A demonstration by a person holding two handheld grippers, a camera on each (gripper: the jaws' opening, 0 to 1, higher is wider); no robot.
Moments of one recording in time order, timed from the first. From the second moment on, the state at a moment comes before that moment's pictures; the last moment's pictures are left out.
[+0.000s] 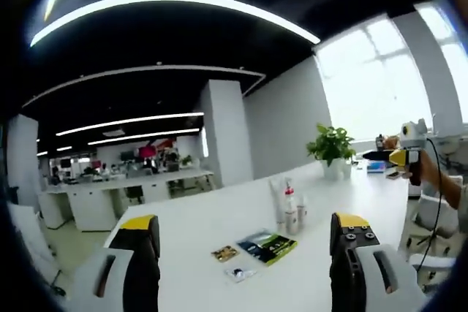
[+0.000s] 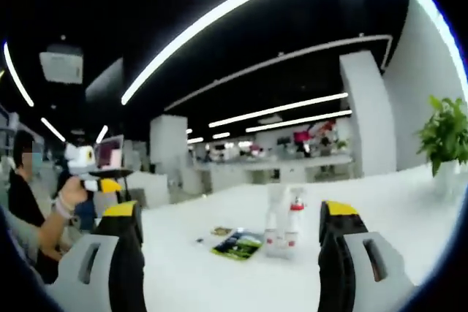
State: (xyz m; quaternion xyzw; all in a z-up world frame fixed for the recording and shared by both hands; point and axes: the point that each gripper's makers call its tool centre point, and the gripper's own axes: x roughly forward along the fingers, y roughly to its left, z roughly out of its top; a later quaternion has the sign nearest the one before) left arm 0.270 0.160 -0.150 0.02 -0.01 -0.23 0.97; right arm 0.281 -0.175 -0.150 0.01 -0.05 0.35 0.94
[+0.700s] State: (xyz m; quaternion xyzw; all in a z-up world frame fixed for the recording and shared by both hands) left arm 0.235 0.230 -0.207 -0.06 0.00 -0.18 0.98; right arm 0.256 -0.217 -0.188 0.02 -0.05 0.31 0.95
